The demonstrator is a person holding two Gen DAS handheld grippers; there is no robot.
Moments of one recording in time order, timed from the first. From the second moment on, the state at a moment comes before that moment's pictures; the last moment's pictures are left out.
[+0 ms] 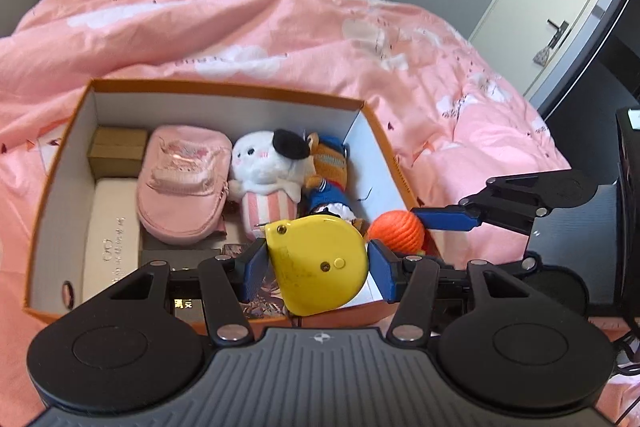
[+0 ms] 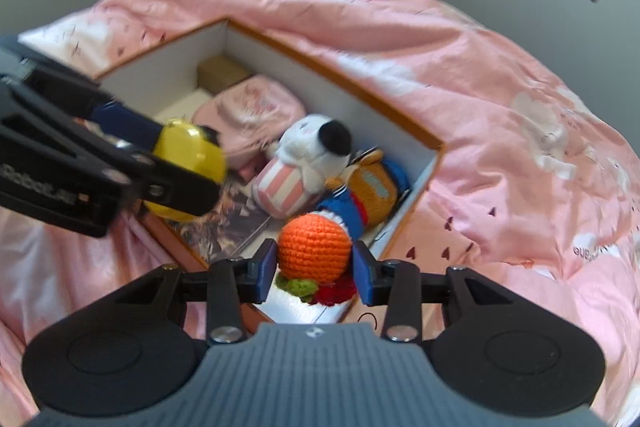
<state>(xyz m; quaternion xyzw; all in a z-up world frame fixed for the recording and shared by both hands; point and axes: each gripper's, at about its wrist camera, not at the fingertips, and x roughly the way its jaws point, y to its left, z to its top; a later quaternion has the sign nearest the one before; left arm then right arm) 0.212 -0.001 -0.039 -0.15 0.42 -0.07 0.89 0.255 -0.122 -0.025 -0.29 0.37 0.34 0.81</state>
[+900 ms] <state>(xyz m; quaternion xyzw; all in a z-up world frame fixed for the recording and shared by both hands) 0.268 0.016 -0.087 -0.19 0.52 -0.10 0.83 0.279 -0.113 -0.035 -0.29 0.44 0.35 0.77</state>
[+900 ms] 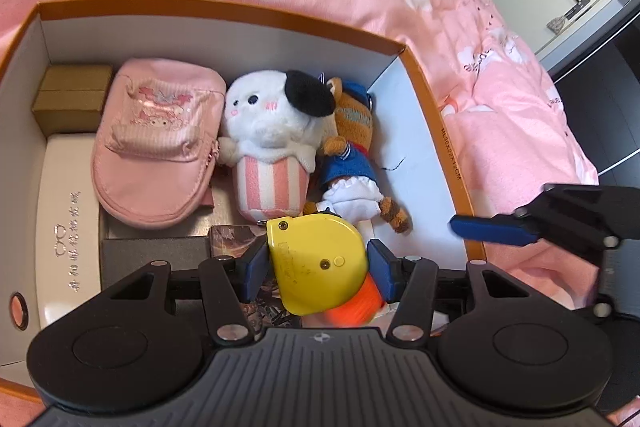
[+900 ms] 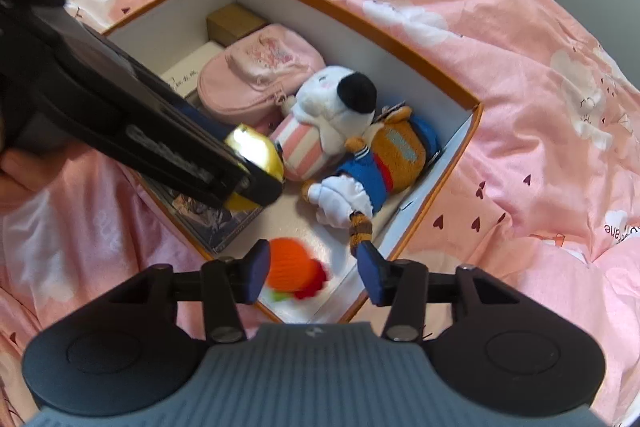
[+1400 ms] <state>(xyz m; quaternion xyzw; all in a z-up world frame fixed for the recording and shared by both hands) 0.290 -0.015 -0.107 -0.17 0.56 -0.08 0.81 0.285 -0.145 -0.013 -0.26 0.37 0.30 0.84</state>
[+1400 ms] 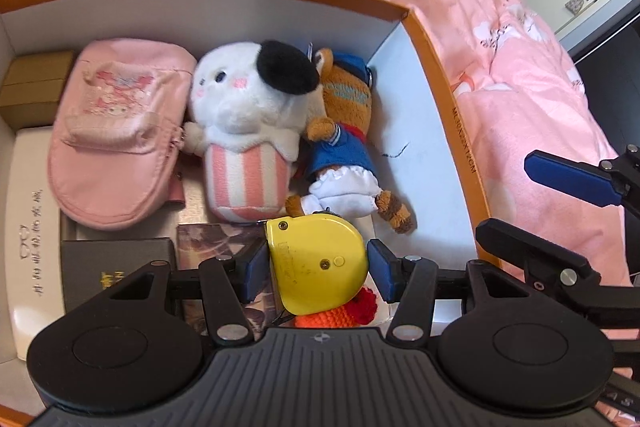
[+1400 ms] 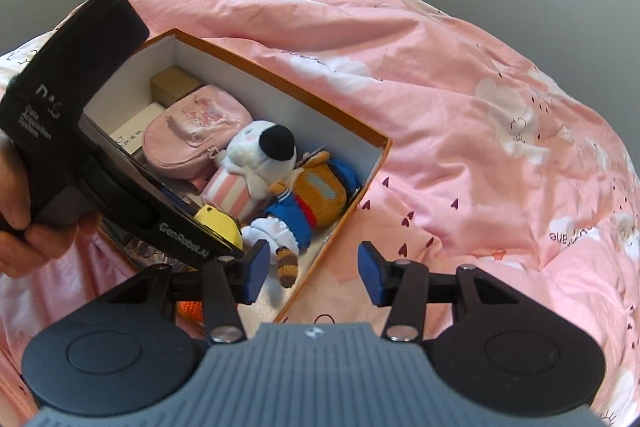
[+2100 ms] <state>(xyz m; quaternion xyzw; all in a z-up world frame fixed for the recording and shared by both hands) 0.273 -0.008 -0.079 -0.17 0.54 -0.07 0.82 0.275 -0.150 -0.018 -0.24 0.38 0.31 0.84</state>
